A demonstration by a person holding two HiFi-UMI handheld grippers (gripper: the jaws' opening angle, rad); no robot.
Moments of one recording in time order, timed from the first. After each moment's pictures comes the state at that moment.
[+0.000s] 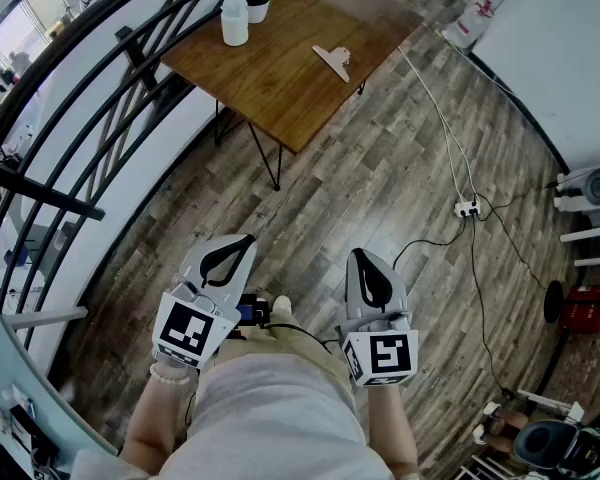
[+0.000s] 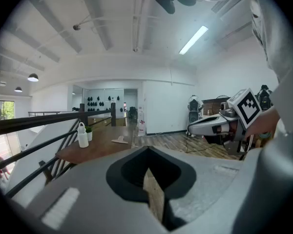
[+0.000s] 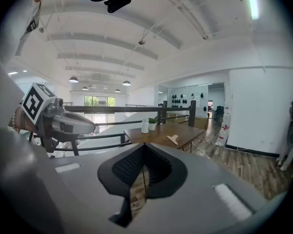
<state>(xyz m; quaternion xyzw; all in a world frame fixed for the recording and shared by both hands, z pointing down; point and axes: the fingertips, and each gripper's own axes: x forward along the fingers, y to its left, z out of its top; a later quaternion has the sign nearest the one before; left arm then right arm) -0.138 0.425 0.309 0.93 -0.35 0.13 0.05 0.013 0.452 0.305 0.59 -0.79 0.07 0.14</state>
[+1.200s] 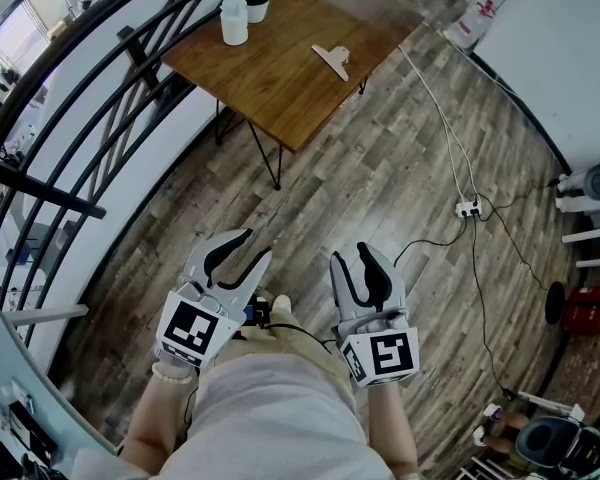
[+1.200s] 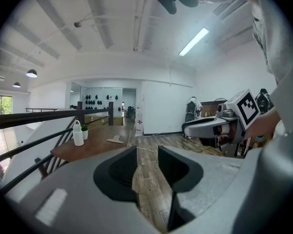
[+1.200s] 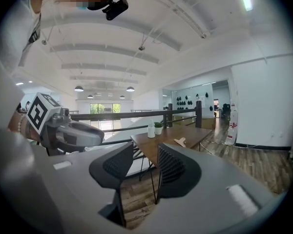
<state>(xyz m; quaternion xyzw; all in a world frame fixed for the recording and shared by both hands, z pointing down) -0.118 0.435 0.300 0.93 -0.34 0.12 0.05 0.004 0.456 0.295 0.56 -0.82 0.08 0.10</state>
